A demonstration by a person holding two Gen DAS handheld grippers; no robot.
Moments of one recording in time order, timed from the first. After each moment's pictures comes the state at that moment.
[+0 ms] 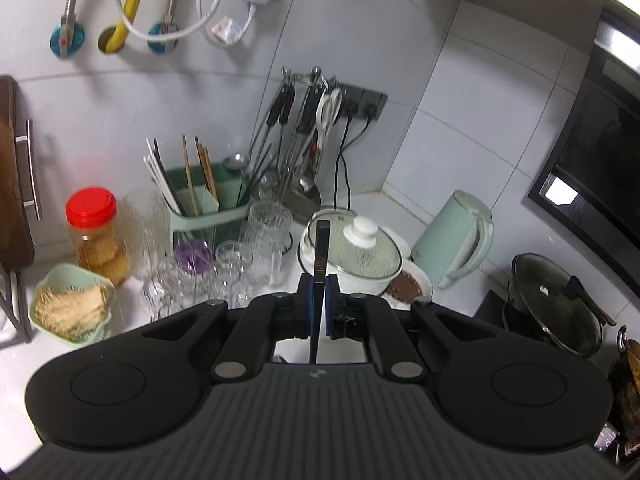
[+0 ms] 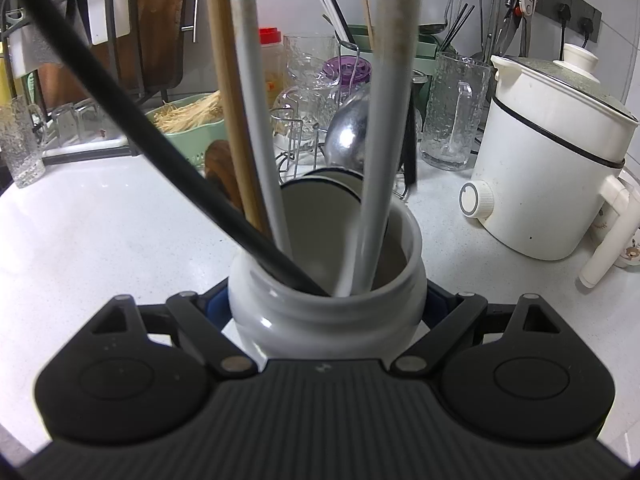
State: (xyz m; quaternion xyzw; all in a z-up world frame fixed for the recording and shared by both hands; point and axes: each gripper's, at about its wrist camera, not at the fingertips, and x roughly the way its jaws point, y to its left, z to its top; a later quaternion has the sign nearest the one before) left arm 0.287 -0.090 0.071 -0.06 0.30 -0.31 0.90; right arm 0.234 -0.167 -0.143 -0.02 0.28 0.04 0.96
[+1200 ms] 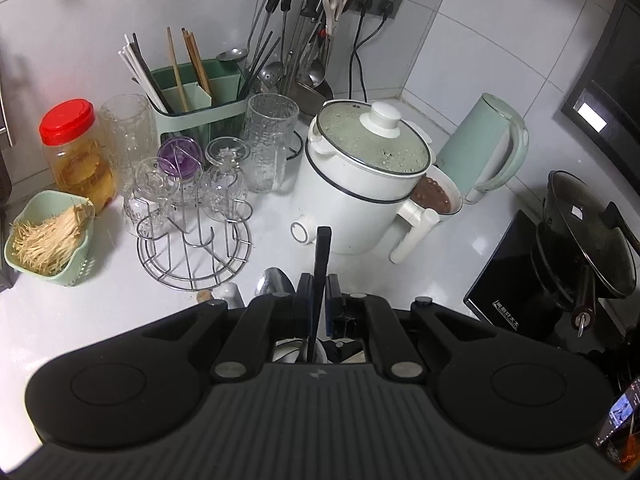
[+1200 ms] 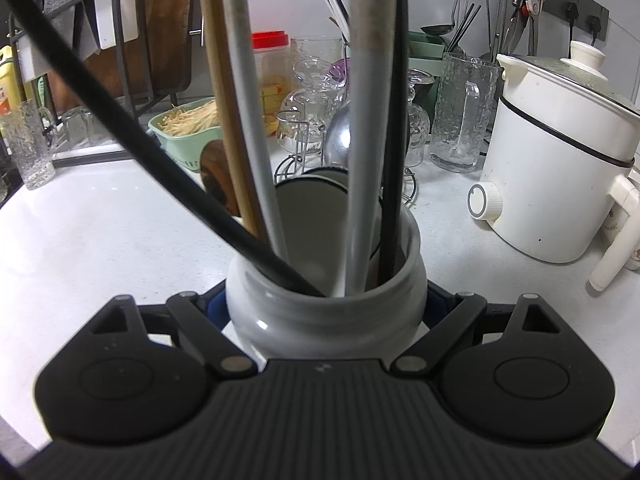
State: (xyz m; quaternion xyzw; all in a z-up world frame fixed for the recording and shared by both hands) left arm 0.308 -0.140 -0.012 0.00 0.41 -0.29 0.86; right arm 0.231 -0.172 -0.143 -0.01 0.28 0.05 0.96
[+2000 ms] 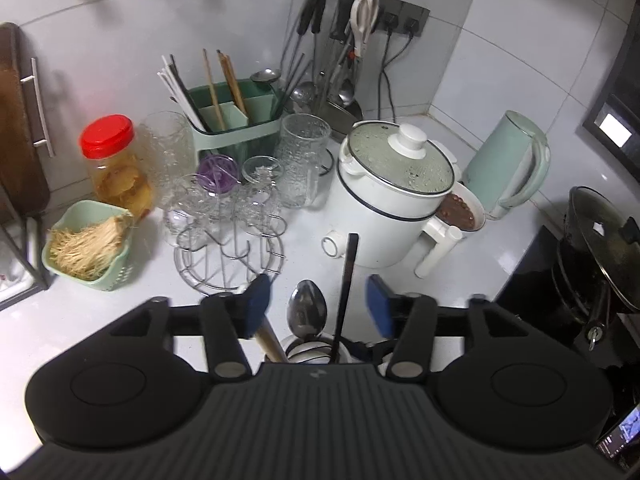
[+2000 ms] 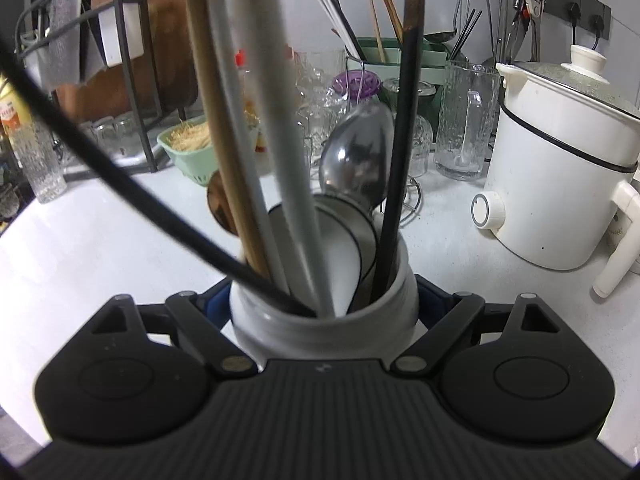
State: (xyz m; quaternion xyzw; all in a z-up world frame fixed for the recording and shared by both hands) left arm 0.298 -0.124 0.013 0.01 0.39 -0.24 0.89; right arm 0.230 -0.182 -0.131 0.01 0.27 0.07 0.96
